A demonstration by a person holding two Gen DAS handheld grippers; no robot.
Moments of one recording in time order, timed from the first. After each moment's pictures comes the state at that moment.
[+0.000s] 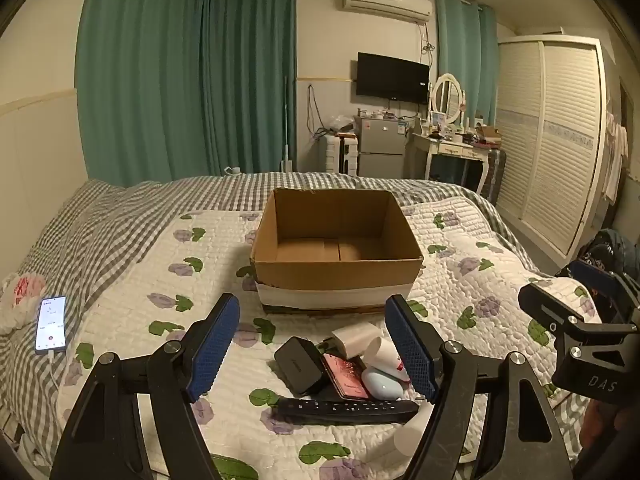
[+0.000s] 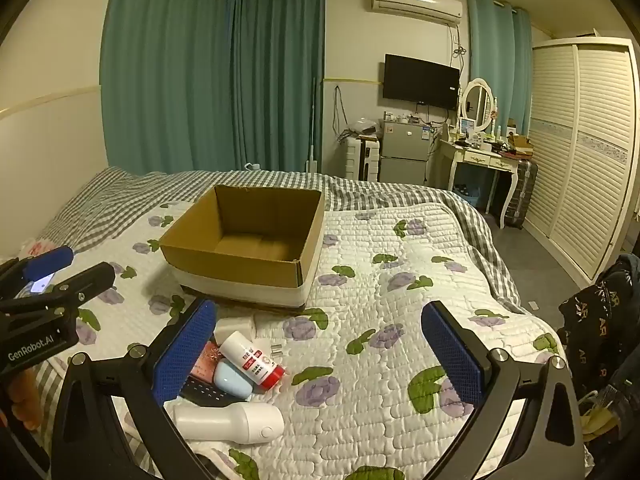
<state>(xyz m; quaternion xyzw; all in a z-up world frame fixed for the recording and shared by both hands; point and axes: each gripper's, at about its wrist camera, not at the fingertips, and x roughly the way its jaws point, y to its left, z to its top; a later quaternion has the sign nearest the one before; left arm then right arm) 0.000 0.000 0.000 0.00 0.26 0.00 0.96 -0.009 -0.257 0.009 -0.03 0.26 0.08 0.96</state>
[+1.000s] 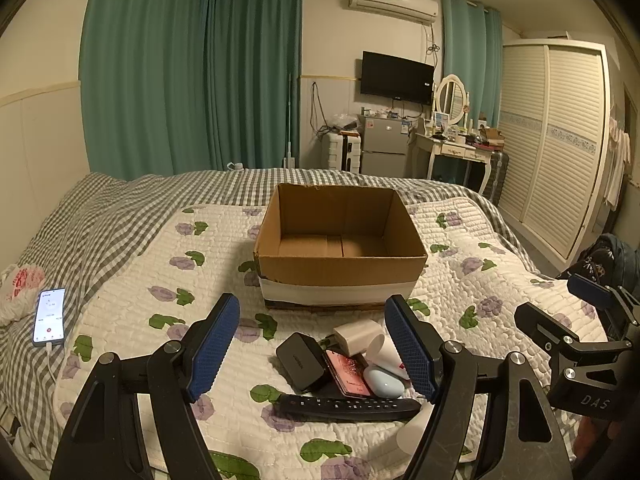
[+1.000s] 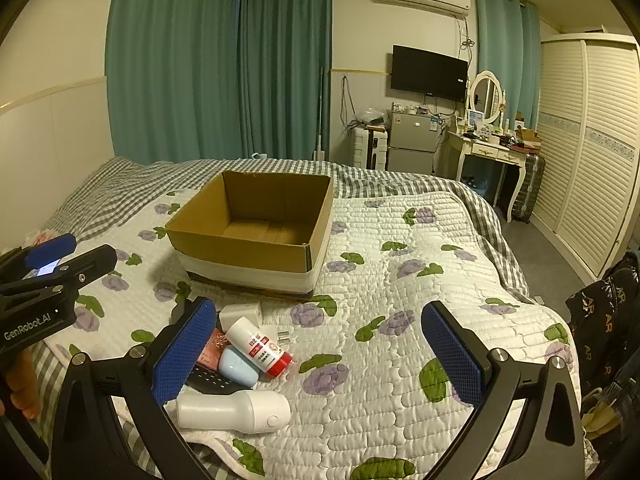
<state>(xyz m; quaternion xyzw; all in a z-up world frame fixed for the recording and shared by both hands) 0.000 0.005 -0.007 -0.01 0.26 0.00 0.96 -0.009 -0.255 -0.002 -0.03 0.27 0.10 0.96</state>
